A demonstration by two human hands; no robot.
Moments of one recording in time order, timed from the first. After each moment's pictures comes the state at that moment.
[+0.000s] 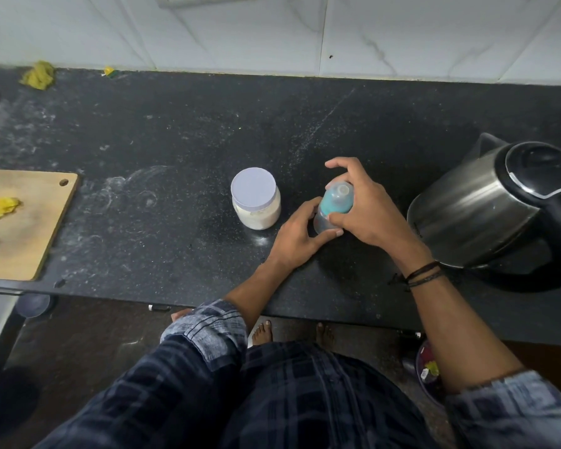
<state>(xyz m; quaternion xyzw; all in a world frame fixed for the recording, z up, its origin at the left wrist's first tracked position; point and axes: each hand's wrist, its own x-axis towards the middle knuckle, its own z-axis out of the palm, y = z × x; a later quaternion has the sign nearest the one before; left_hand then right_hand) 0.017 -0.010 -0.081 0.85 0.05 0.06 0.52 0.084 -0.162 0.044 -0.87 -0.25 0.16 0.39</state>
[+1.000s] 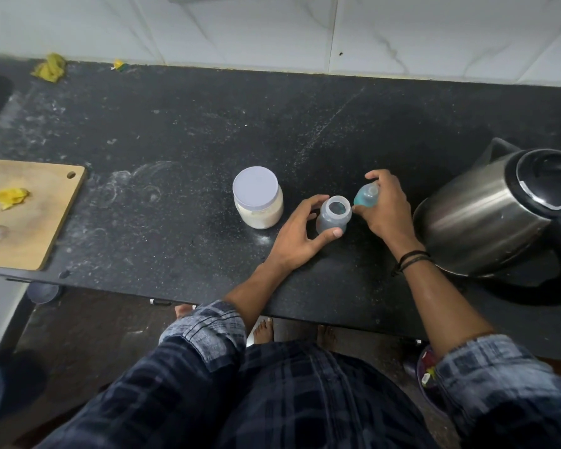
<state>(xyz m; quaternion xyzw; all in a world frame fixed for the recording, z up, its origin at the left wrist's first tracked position) 0.016 -0.010 -0.079 0.82 0.06 0.07 0.57 0.130 -0.183 -0.039 -0.93 -0.11 0.06 0.35</state>
